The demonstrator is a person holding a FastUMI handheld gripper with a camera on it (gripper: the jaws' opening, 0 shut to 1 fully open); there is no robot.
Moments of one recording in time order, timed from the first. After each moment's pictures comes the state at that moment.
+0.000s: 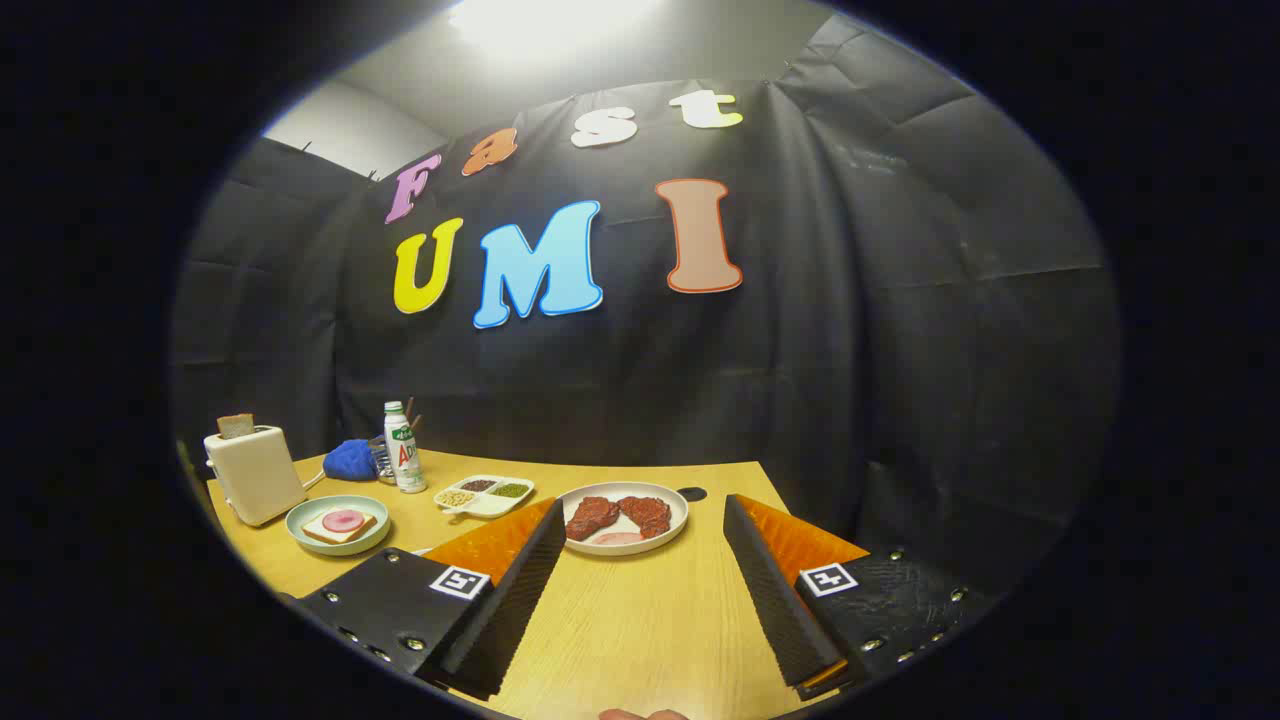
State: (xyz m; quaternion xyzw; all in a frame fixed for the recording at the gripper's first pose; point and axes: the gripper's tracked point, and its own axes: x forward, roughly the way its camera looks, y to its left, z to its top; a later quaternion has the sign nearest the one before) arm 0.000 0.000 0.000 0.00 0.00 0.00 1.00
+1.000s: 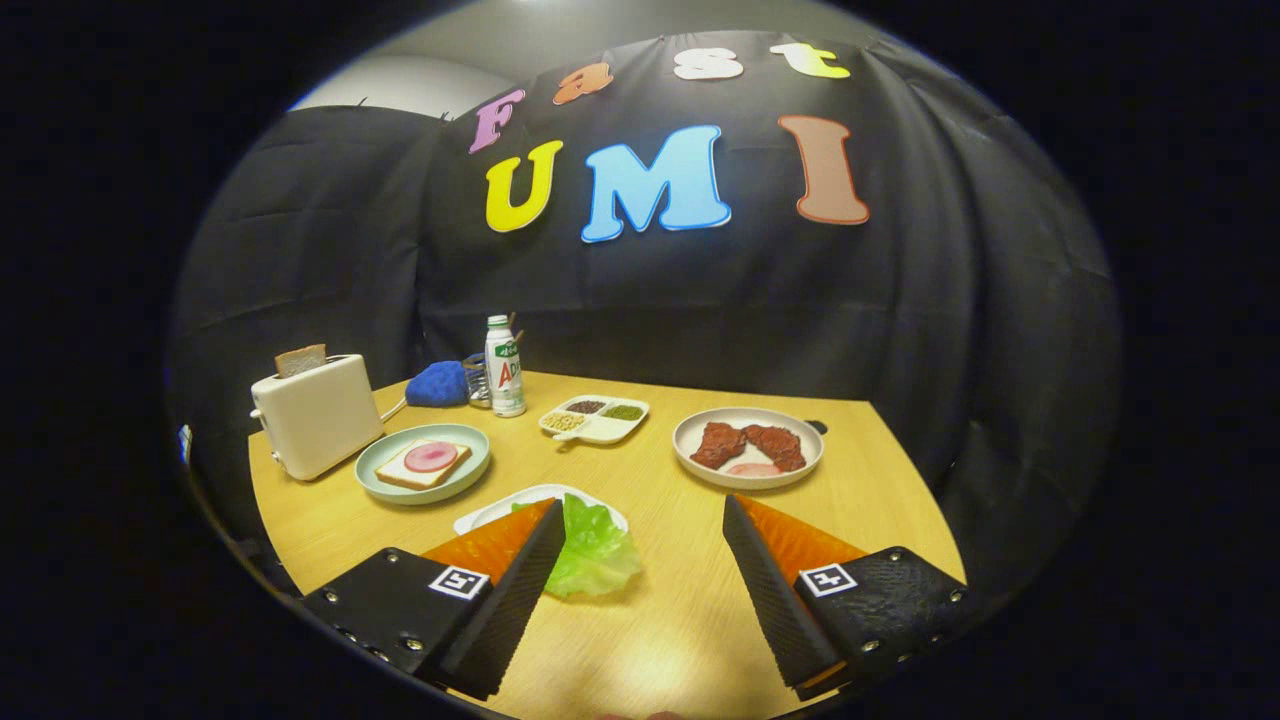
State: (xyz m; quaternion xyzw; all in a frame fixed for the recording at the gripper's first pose) arm 0.001 0.115 -0.069 -0.03 0.14 0.12 0.98
